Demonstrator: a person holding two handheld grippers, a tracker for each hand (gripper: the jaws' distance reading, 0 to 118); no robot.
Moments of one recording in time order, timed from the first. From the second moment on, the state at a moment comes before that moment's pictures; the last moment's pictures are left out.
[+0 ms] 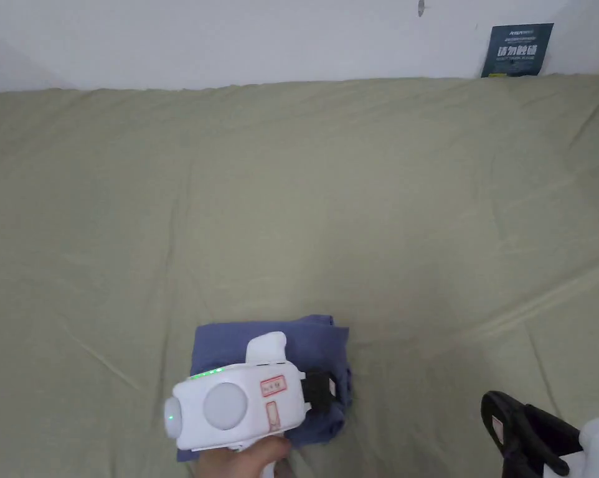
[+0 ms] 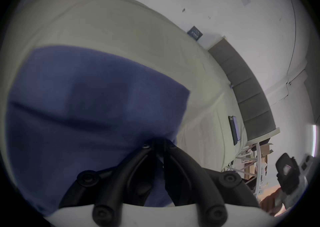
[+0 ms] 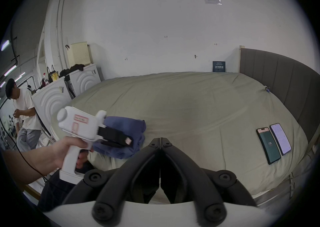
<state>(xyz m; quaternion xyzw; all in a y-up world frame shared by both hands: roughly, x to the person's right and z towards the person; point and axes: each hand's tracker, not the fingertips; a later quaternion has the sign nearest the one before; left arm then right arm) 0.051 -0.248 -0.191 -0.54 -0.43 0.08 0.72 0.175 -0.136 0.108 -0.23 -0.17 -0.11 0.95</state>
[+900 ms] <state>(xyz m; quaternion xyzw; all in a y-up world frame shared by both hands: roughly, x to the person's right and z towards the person) -0.105 -0.291 -0.322 -0.56 -0.49 0.40 0.54 0.209 -0.266 -0.090 -0.34 0.00 -0.30 0.89</state>
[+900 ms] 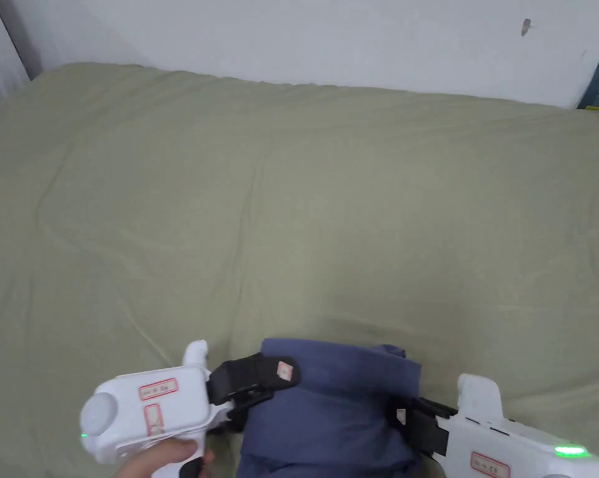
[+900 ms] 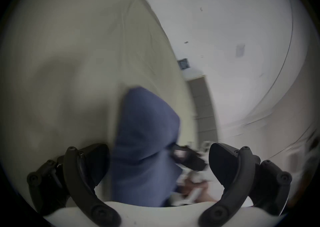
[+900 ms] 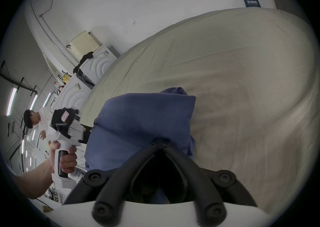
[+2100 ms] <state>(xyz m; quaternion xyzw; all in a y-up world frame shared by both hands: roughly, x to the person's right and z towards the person) -0.413 -0.200 -0.545 -0.56 -0.26 0.06 0.78 0.124 -0.233 -0.064 -0.40 -0.01 -0.23 0.89</state>
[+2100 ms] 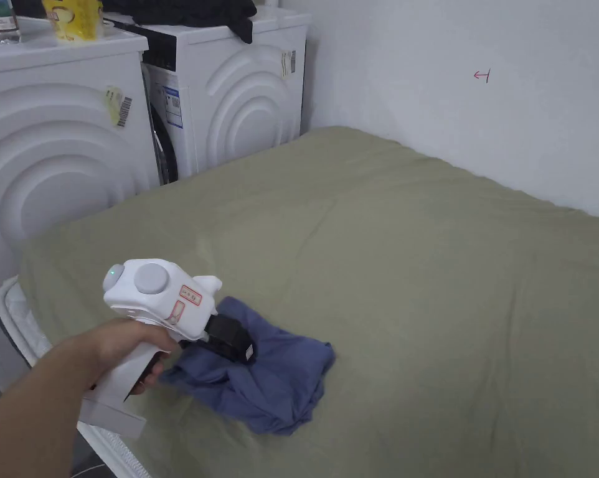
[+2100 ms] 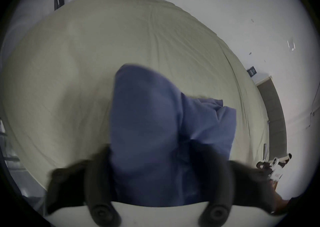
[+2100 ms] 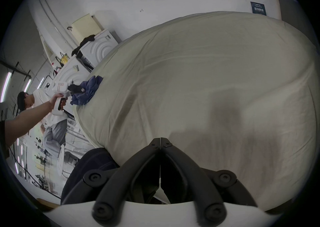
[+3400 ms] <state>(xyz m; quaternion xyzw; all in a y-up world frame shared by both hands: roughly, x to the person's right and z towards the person) -0.091 0.057 -0.118 0.02 -0.31 -0.04 0.95 0.208 0.054 0.070 -0.01 -0.28 0.01 0.96</state>
